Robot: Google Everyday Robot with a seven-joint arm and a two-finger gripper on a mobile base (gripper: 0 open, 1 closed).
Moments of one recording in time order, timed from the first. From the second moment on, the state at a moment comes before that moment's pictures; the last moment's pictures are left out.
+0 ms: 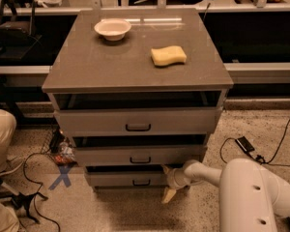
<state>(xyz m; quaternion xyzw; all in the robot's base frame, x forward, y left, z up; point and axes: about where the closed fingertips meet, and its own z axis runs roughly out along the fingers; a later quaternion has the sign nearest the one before) 0.604 -0.100 0.183 -0.69 0.66 0.12 0.28</state>
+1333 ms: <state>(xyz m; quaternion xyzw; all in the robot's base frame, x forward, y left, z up) 0.613 -0.105 0.174 -0.67 0.68 0.09 0.27</state>
